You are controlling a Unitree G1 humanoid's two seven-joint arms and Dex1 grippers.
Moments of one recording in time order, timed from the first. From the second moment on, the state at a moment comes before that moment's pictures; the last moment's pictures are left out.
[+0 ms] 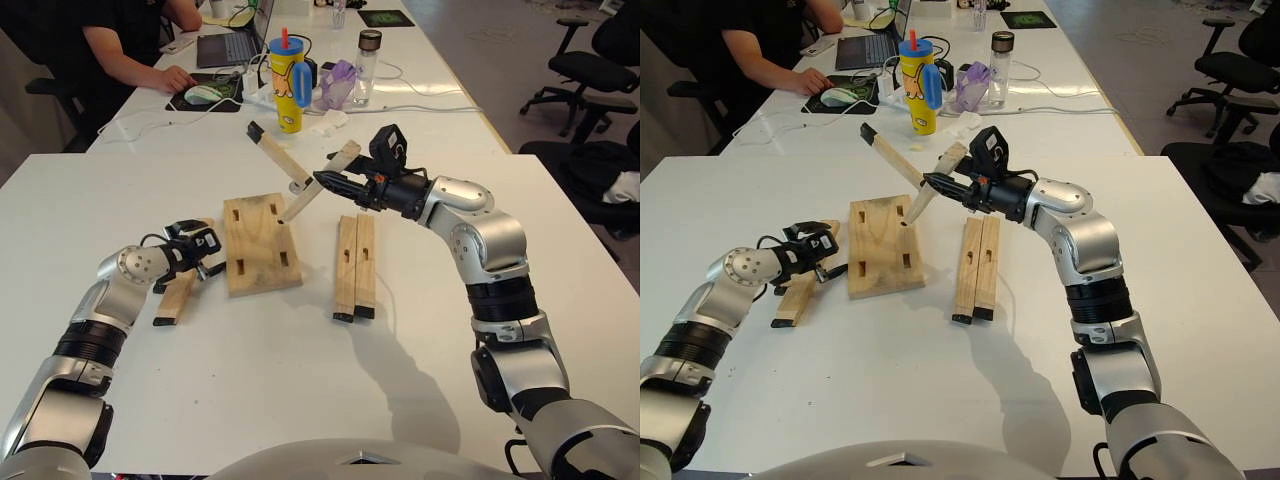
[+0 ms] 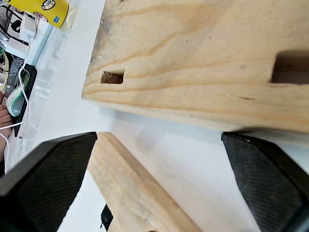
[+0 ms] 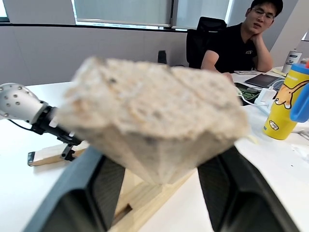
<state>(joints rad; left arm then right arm) -0.44 0.68 -0.26 0.44 0.27 0.00 -0.68 -0.68 -0.32 0.09 0.04 0.36 0.55 0.79</state>
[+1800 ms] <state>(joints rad) -0.48 0.56 -0.09 0.34 -0.15 0.19 -0.83 -0.55 -0.60 -0.15 -0.03 0.54 0.74 0.84</state>
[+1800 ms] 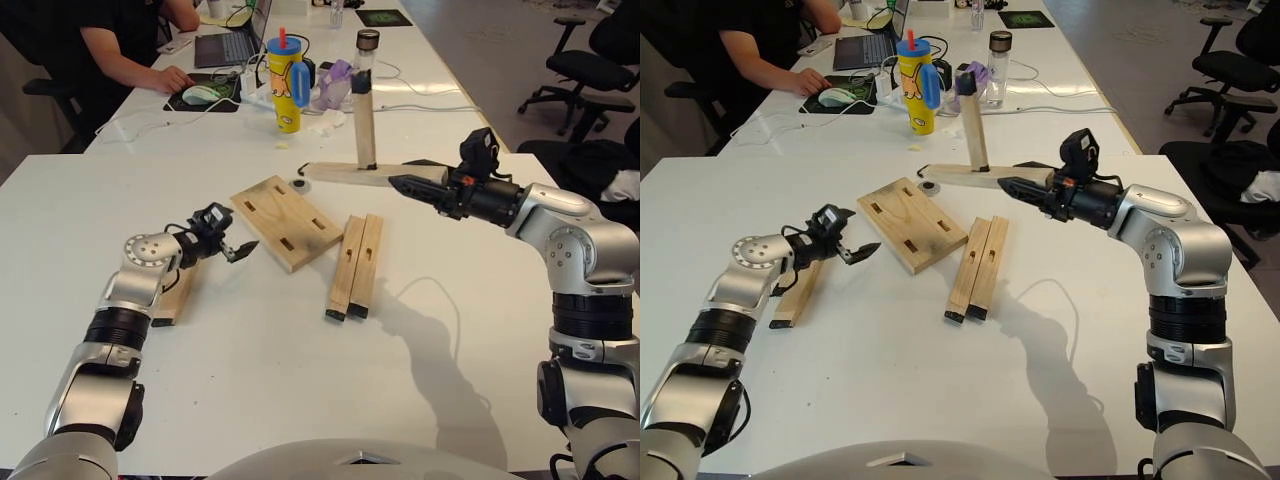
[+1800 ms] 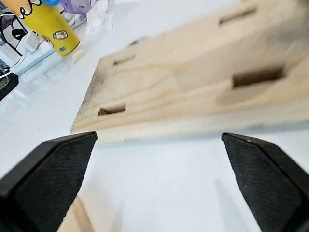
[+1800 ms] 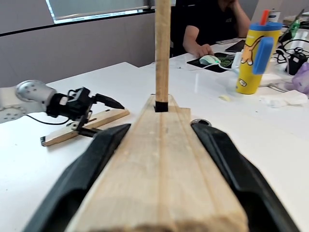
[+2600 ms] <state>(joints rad) -0.70 0.39 -0.31 0.59 0.14 0.27 -0.70 -0.52 -0.57 -0.07 0.00 0.48 0.64 0.80</state>
